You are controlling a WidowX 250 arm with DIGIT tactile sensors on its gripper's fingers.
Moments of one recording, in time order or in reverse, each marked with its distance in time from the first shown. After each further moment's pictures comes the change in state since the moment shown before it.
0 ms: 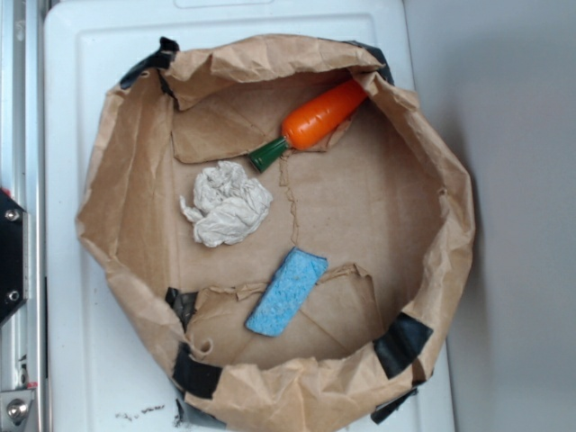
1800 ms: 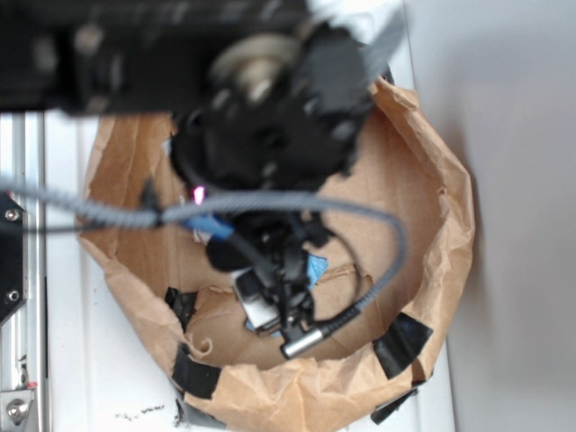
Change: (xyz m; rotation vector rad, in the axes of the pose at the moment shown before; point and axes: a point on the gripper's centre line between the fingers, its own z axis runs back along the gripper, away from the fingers) arm 0.107 0.011 -0.103 -0.105 0.104 0.455
